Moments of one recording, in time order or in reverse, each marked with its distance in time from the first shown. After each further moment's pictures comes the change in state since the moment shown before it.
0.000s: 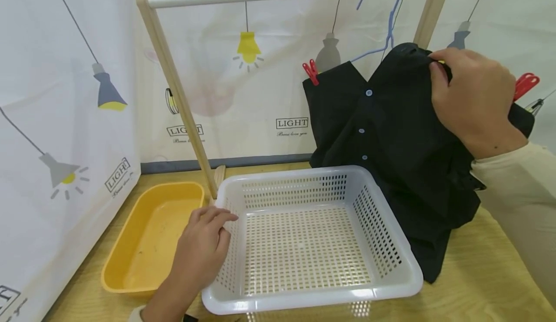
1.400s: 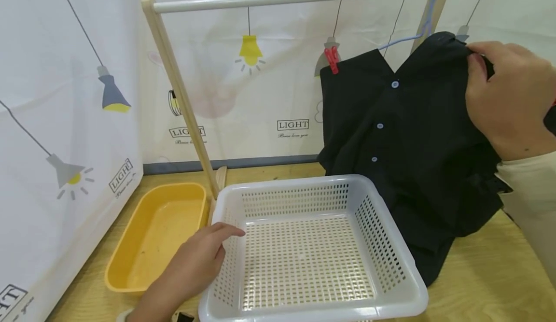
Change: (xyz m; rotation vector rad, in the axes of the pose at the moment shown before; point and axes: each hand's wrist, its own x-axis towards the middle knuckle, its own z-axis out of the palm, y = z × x) left_hand -0.002 0.007 -0.020 -0.073 -0.327 -0.011; right_hand -0.005 0.023 -0.012 -0.054 0.166 0.055
